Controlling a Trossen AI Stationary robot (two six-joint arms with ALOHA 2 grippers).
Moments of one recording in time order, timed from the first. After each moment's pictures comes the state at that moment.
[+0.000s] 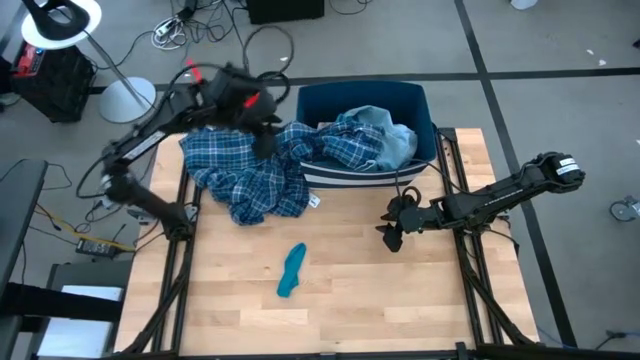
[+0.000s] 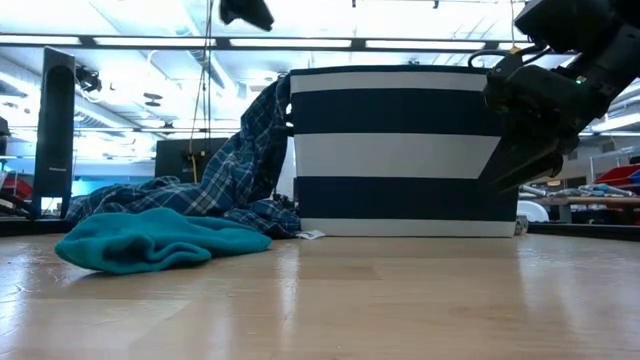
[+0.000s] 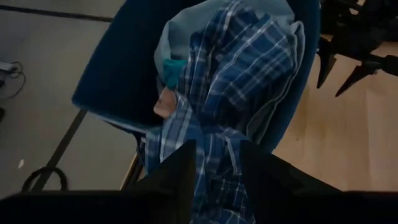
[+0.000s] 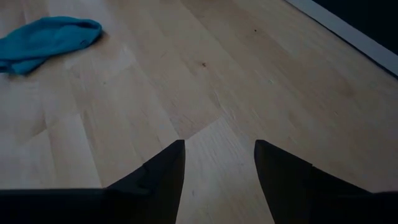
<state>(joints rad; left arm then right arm) 0.46 1.44 1.83 -1.07 0.02 0.17 0.21 1.08 0.42 -0.15 0.35 0.71</state>
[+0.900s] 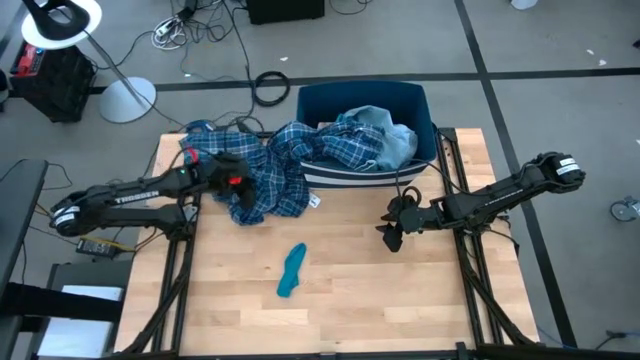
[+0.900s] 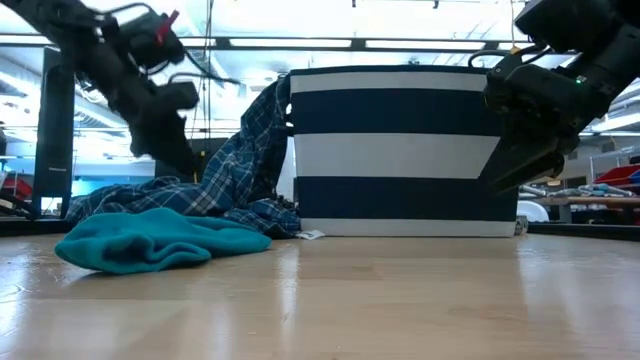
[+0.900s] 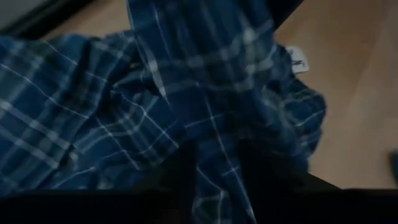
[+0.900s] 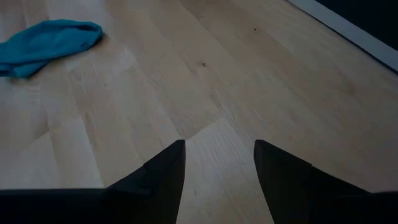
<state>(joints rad) 0.46 0.91 0.51 -0.39 -0.03 -0.20 0.21 1.08 0.42 -0.15 0.35 0.73</state>
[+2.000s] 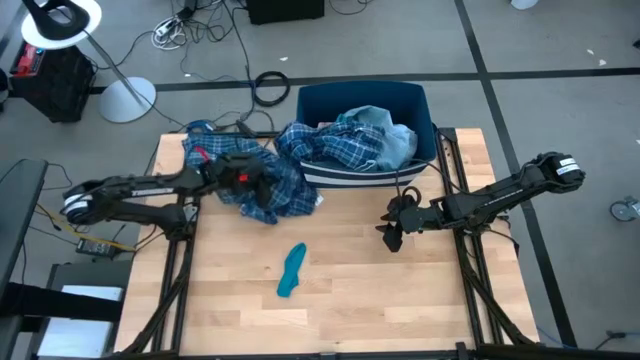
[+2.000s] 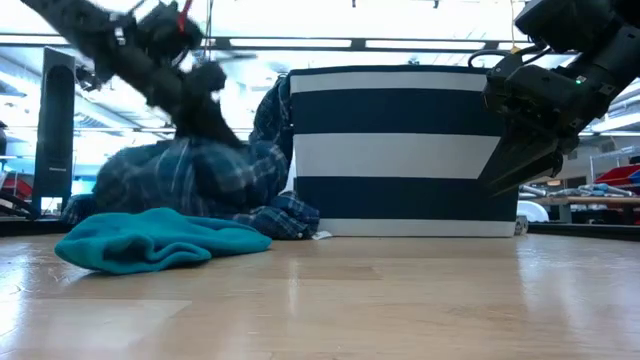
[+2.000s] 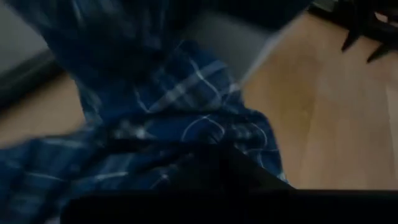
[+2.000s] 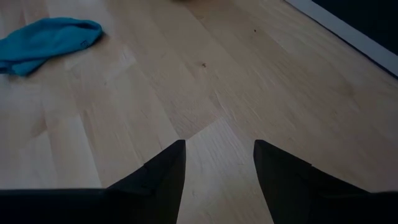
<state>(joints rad) 0.43 1.07 0.52 0.00 0.06 -0.19 0.21 1.08 0.42 -0.15 0.35 0.71</state>
